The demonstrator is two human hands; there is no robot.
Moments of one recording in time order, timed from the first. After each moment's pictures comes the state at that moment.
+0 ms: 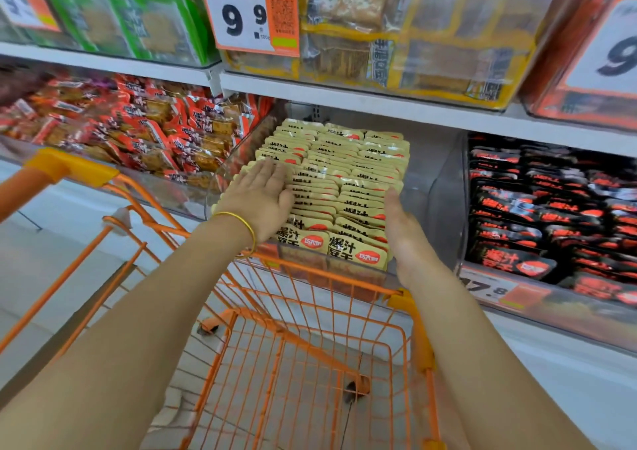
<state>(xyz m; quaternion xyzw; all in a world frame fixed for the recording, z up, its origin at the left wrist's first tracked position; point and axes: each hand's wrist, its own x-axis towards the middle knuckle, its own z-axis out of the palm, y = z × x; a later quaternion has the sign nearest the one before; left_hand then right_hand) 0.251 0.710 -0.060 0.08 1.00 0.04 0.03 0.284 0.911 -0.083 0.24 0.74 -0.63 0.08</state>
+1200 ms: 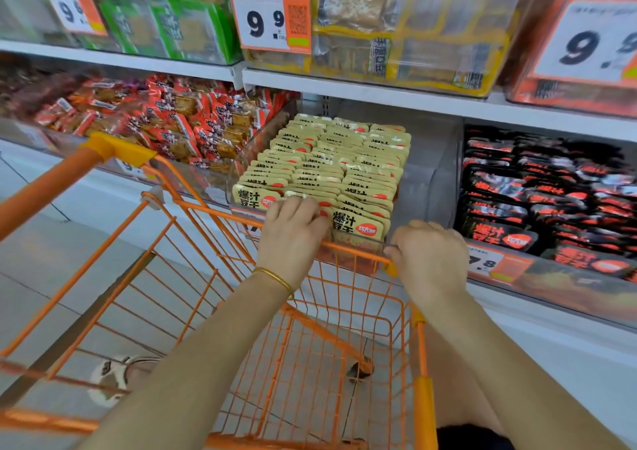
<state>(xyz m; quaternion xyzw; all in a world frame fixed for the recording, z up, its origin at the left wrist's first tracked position) 0.335 0.742 -0.107 0.22 0.91 0.02 -0.36 0.370 0.934 -0.086 -0.03 0.99 0.01 -0.15</state>
